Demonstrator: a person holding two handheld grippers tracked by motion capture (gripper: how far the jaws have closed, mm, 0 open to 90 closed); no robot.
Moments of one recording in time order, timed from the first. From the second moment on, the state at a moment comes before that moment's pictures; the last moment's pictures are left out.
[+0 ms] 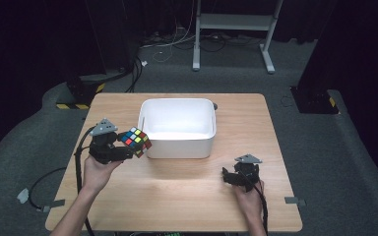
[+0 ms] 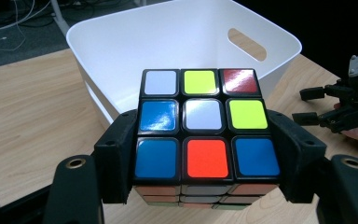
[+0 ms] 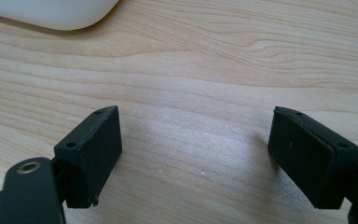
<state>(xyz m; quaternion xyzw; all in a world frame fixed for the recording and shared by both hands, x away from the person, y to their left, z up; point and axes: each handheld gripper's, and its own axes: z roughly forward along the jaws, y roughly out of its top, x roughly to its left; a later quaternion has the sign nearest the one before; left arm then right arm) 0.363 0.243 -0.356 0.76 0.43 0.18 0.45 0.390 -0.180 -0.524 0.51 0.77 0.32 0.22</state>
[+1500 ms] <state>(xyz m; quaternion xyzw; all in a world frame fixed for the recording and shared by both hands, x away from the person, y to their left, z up) 0.398 0.226 -0.337 0.77 0.41 0.19 0.44 0.390 -0.180 -0.524 0.51 0.77 0.32 0.22</state>
